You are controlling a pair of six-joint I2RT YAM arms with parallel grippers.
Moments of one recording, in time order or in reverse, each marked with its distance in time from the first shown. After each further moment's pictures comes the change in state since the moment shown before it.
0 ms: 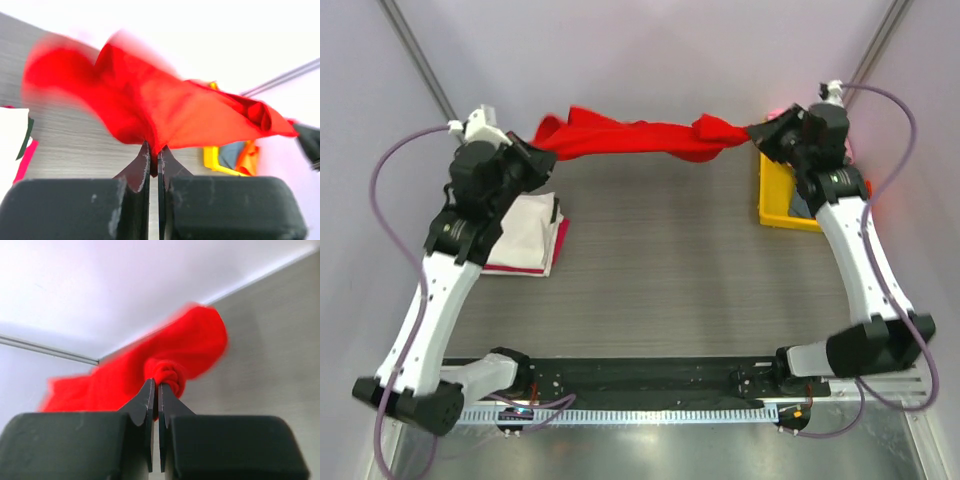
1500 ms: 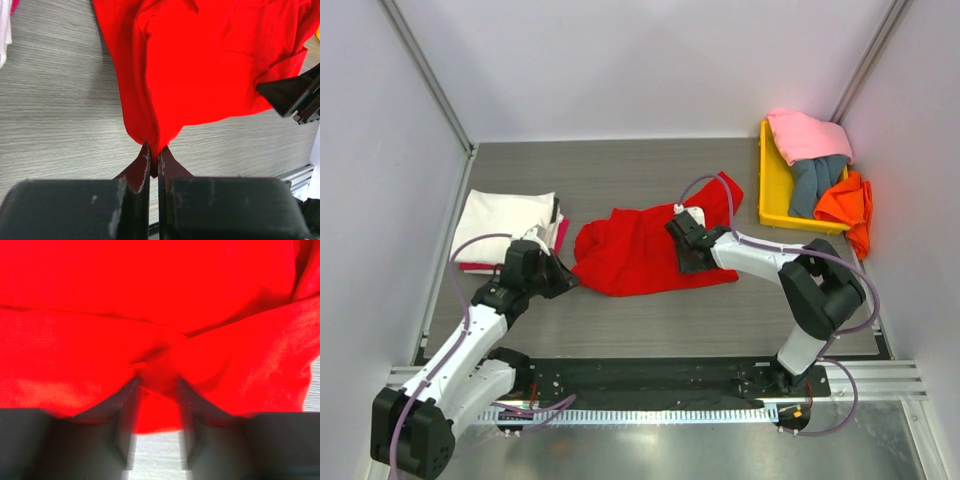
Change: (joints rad) left arm -0.005 -0.334 -0.929 0.077 0.246 -0.057; right arm 0.555 0.214 -0.537 -0.086 0.414 -0.290
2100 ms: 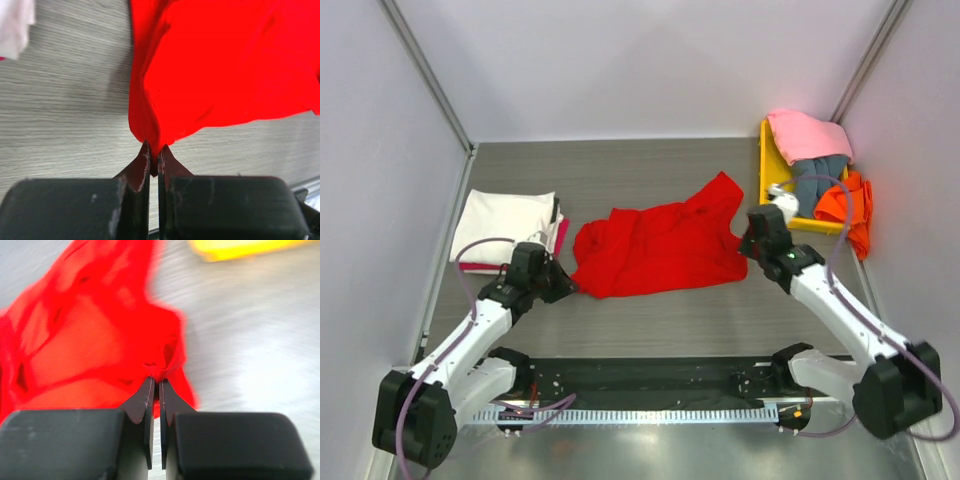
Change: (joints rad) left arm 0.000 0.079 -0.032 0.013 -0.029 -0.002; right arm -0.275 -0.554 -0.197 0.035 0.050 0.099
